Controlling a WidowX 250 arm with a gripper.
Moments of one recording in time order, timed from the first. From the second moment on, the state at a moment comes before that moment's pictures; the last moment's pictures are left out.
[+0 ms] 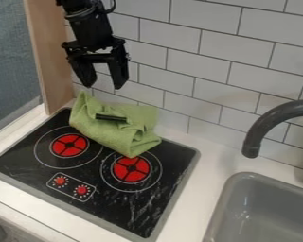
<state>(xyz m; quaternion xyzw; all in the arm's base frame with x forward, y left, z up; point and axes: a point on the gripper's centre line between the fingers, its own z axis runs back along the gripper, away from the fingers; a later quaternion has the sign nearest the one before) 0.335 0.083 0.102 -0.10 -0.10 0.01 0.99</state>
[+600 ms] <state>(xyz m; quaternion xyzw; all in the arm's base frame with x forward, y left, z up) 0.327 0.079 0.083 -0.09 -0.07 -0.06 0.99</state>
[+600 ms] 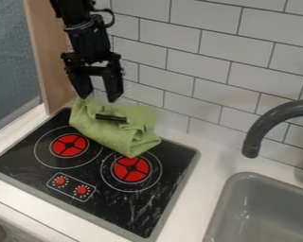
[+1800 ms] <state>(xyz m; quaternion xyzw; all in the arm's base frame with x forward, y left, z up) 0.337 0.065 0.050 -0.03 -0.02 -0.30 0.95</state>
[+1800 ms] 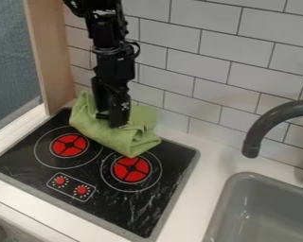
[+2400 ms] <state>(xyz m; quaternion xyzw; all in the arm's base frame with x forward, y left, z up) 0.343 0.074 0.027 -0.02 0.01 -0.28 0.96</state>
